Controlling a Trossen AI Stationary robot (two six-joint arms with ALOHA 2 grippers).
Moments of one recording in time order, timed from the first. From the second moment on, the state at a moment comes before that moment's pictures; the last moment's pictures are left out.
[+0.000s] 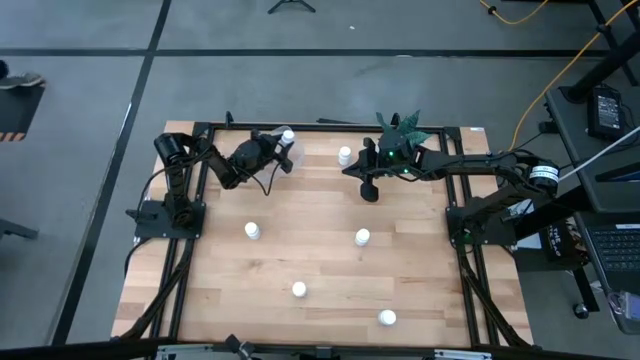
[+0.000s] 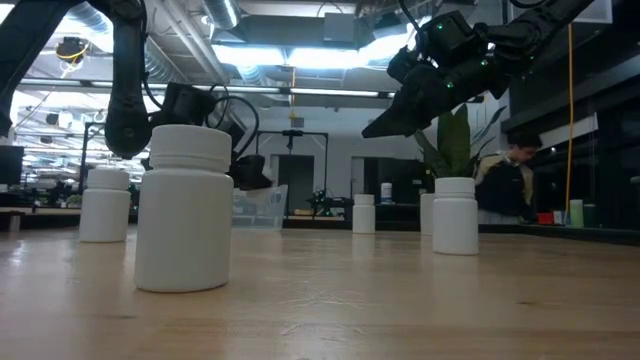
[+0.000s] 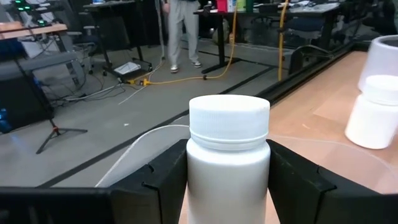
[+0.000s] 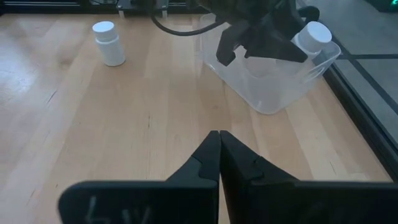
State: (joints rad) left arm 0.61 1.88 0.43 1.29 -0.27 0.01; right arm -0.40 1.43 0.75 0.20 -0.28 -0.19
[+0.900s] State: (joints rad) left arm 0.61 1.88 0.43 1.29 -0.32 0.01; right arm -0.40 1.43 0.75 0.20 -0.28 -0.19
